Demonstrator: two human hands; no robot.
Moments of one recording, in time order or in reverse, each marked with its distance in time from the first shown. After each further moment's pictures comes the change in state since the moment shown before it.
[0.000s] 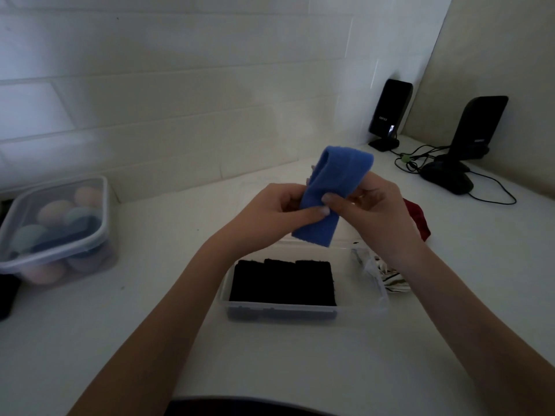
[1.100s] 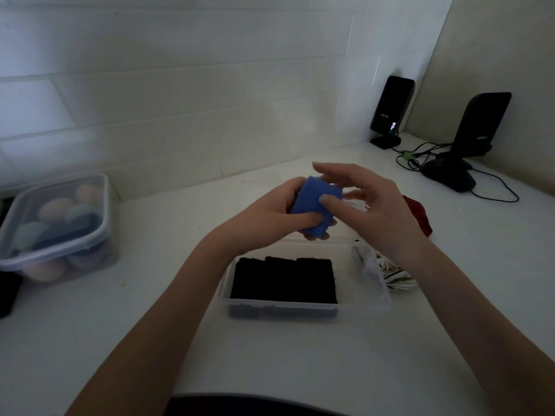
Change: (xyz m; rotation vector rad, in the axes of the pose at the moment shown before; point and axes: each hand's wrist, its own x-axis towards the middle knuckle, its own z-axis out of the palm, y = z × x) left_hand -0.002 0.004 -0.002 -0.078 -0.143 -0.117; right_hand 0.000 -0.008 -0.002 -0.232 -0.092 0.017
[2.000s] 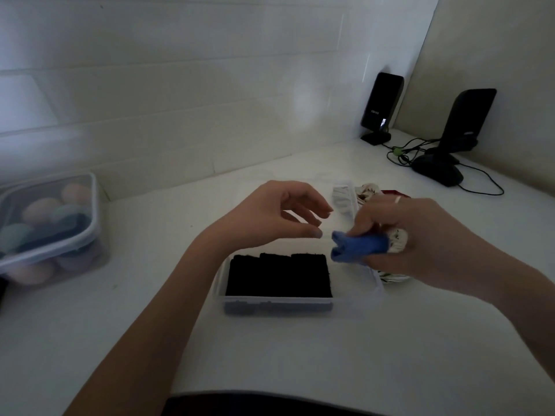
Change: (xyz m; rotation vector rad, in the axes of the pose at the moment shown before) left_hand 0.000 -0.003 -0.003 0.160 -0.035 0.163; right_hand -0.039 -0.030 -0.047 -0.431 -0.329 -0.007
